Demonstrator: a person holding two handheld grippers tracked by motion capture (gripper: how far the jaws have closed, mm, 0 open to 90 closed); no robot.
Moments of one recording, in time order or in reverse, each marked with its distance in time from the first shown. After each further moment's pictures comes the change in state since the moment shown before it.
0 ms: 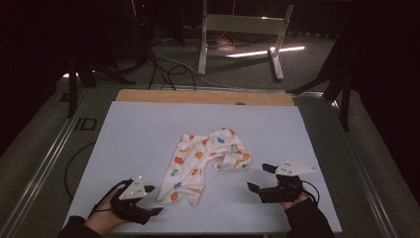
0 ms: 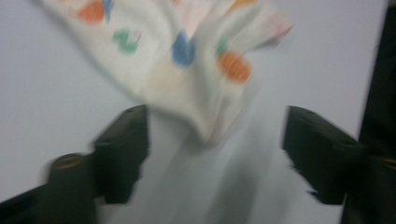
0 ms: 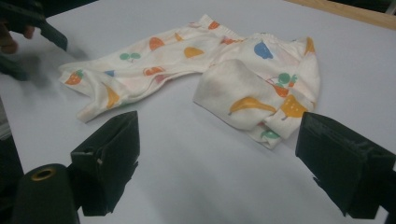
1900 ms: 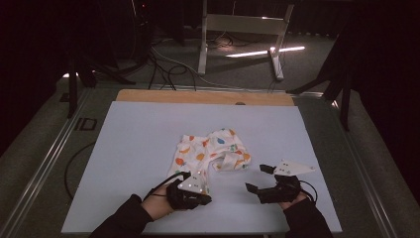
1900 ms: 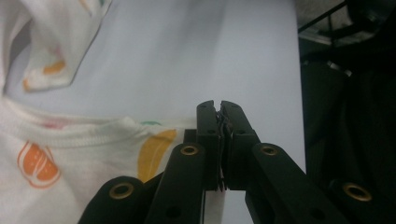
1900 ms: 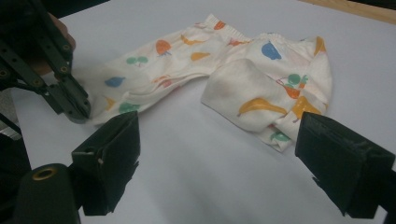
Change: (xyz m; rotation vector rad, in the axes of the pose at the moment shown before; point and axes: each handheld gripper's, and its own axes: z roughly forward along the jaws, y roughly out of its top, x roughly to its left) left arm -0.035 0.103 0.091 0.021 -0.268 0.164; right arm 0.000 -0.001 0.005 -0.008 0.032 0.003
